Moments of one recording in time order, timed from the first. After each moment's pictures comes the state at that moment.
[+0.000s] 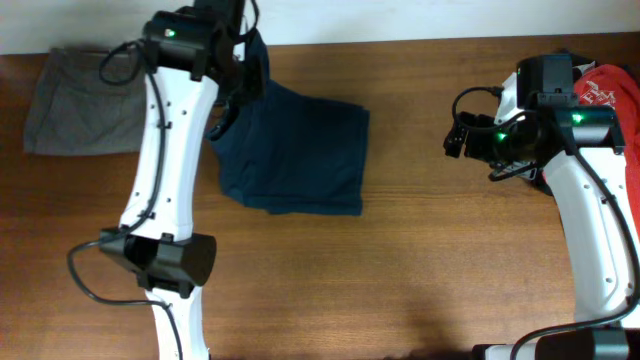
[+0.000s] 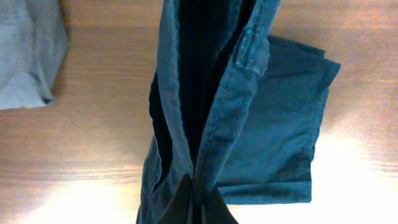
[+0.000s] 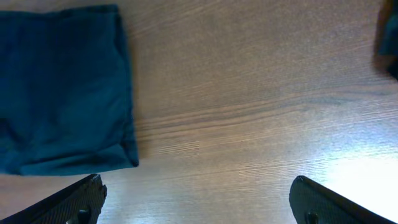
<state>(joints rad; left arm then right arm) -0.27 2.17 2.57 -1.56 -0.06 -0.28 -0.05 1.55 1.55 -1.17 -0.18 0.28</state>
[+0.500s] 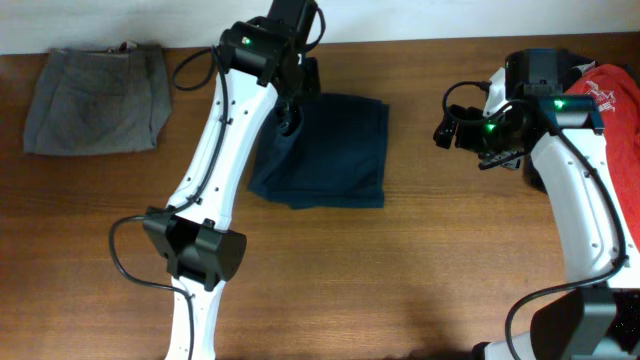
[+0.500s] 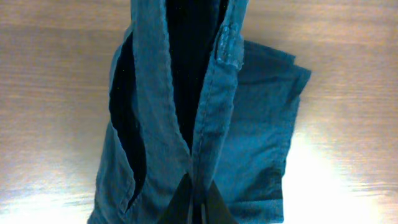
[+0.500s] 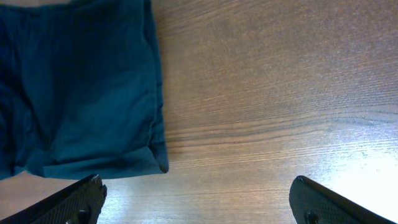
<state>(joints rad) -0.42 2.28 2.57 -1.41 -0.04 -0.46 -0.05 1.65 1.55 -1.09 -0.22 0.28</state>
